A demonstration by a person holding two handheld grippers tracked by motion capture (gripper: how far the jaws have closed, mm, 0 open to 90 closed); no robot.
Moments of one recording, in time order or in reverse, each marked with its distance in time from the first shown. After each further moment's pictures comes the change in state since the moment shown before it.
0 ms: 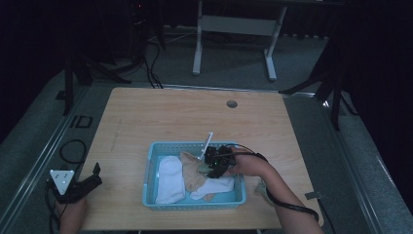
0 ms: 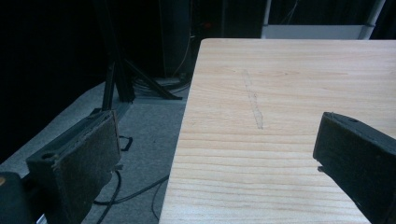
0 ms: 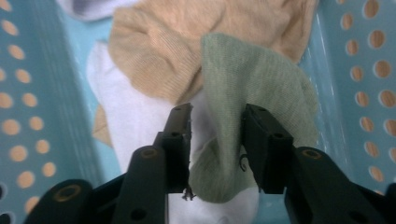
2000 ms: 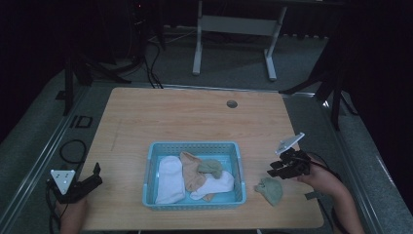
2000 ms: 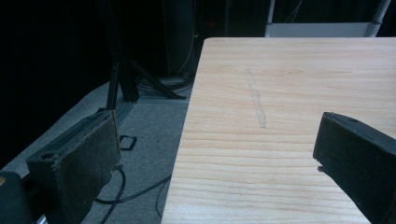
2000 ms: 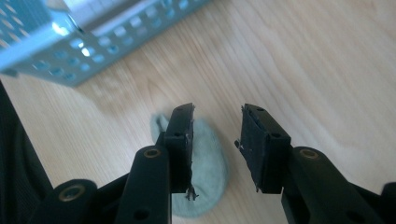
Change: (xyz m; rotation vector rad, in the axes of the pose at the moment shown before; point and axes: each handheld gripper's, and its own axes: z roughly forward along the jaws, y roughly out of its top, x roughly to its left) left arm -0.002 0.000 0.000 0.001 0.017 0.007; right arm -0.007 -0.191 -0.088 -0.220 -0.122 0.330
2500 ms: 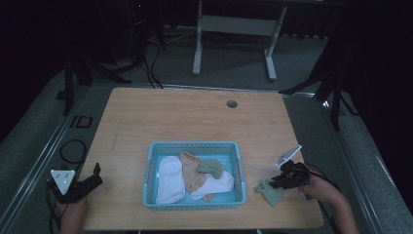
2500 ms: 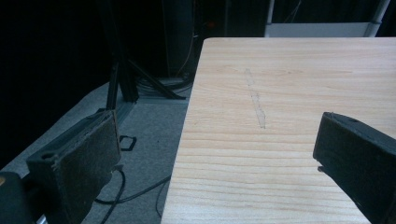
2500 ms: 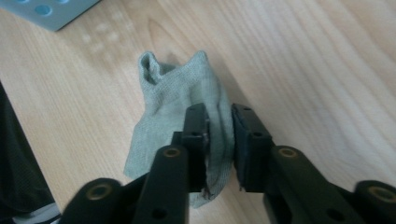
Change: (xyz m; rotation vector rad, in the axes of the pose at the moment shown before) left arm 0.000 0.000 0.000 0.000 0.000 0.000; right arm -0.008 -0.044 0.037 0.065 0.090 0.039
